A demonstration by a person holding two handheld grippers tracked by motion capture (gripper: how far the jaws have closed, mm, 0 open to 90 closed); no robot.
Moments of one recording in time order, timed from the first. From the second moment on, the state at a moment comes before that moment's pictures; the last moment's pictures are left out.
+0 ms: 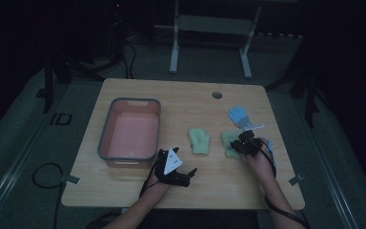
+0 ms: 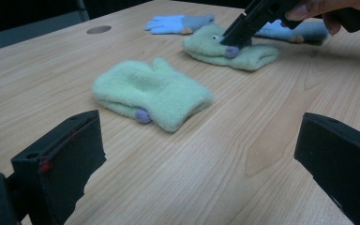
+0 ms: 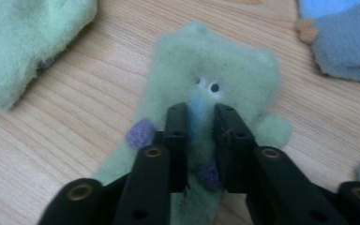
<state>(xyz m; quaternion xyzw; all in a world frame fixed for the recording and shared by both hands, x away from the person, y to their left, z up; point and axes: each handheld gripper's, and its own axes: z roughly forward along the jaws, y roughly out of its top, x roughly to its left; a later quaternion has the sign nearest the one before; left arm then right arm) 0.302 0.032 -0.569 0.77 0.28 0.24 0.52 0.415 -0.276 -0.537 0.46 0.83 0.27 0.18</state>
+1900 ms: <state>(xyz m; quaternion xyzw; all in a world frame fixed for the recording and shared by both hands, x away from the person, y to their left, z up) 0.307 0.037 -0.569 0.76 0.30 0.22 0.54 0.419 -0.151 -0.519 0.45 0.83 0.27 0.16</state>
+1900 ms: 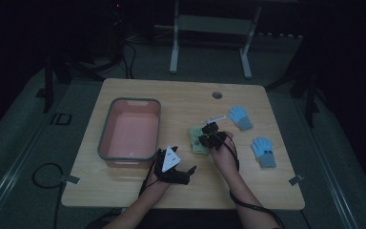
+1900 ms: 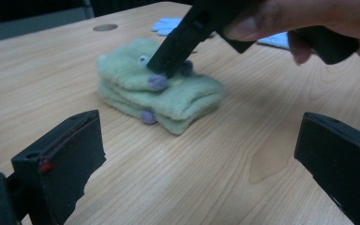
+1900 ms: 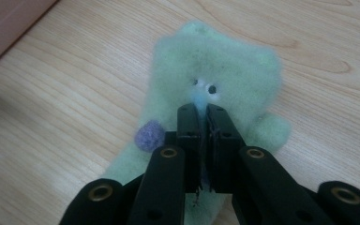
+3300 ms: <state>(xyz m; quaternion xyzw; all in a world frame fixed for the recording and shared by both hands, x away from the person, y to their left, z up) 0.387 -0.028 -0.566 0.88 0.16 0.24 0.38 0.490 -0.194 -0.541 0.39 0.85 0.35 -0.02</state>
